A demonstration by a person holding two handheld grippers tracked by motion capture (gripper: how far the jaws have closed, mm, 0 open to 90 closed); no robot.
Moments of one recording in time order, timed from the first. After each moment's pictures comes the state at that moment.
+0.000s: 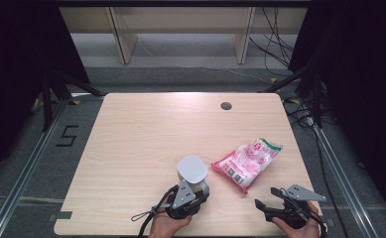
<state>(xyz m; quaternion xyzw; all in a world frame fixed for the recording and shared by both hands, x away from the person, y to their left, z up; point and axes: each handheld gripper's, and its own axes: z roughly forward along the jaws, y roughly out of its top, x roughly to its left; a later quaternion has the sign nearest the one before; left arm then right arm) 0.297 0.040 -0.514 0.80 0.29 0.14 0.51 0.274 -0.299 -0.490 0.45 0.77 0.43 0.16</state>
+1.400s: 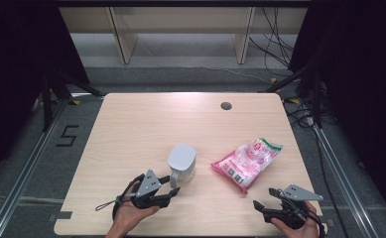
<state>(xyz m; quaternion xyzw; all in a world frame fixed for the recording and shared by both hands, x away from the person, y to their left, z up) 0.316 0.120 -0.489 0.81 0.29 0.18 0.48 0.276 -0.296 -0.491 0.43 0.78 0.43 0.16</state>
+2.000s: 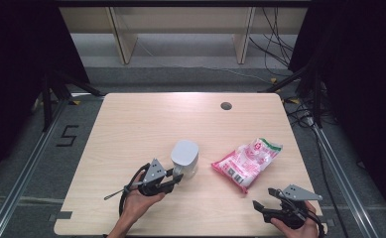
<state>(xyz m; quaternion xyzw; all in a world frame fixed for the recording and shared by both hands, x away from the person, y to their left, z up) 0.348 0.113 -0.490 0.80 0.31 0.17 0.50 0.276 -0.295 -0.491 0.43 0.78 0.43 0.15</state>
